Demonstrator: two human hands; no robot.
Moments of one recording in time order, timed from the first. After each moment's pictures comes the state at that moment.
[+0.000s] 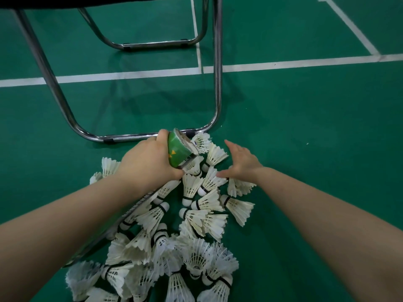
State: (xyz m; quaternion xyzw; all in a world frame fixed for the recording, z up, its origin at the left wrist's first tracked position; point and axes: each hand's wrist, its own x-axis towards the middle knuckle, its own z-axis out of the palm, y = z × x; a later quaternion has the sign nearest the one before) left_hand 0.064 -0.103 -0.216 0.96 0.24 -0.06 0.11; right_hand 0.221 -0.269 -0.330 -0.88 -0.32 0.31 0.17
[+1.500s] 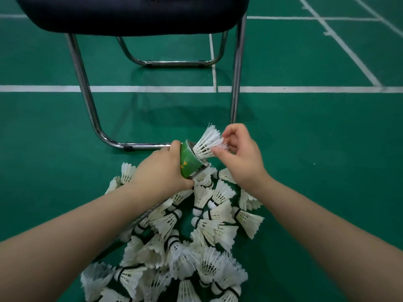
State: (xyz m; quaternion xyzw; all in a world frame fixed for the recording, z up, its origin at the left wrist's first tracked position) left_hand 0.043 -0.095 -0.199 0.96 0.25 -0.04 0.13; right_hand 0.145 -0.229 -0.200 -0.76 -0.29 0.18 0.55
